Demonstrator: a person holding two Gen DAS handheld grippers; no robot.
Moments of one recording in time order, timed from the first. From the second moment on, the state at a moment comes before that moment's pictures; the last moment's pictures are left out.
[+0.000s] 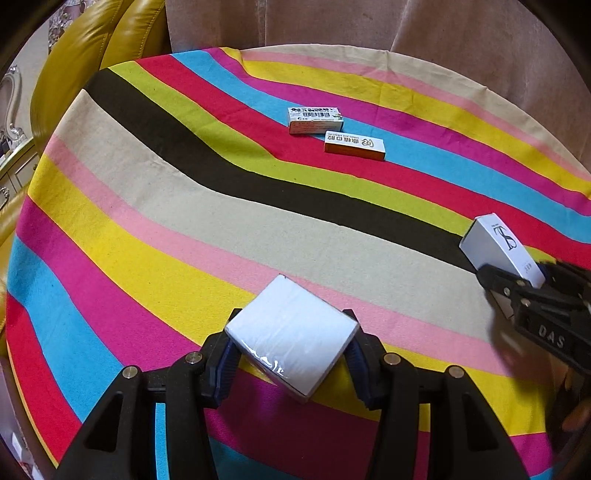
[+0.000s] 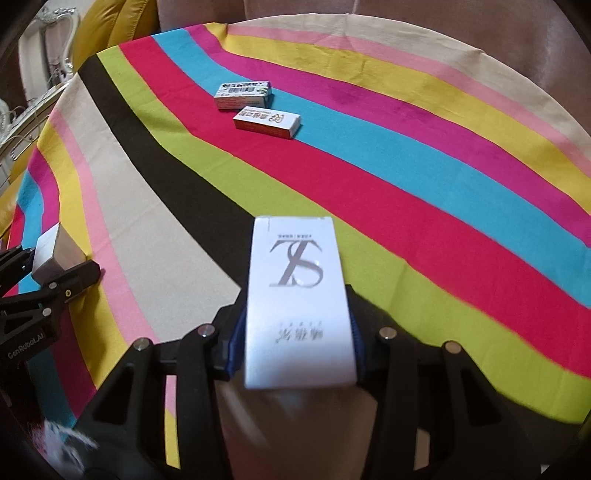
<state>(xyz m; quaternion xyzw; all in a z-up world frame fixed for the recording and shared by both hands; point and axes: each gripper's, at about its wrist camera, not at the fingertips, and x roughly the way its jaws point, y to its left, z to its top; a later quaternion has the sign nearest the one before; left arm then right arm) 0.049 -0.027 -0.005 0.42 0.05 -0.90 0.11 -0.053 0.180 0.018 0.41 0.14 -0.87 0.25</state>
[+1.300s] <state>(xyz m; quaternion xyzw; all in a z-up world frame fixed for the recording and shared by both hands) 0.204 -0.032 0.060 0.37 0.04 -0.92 0.09 0.127 0.164 0.088 0.35 0.13 -0.86 0.33</state>
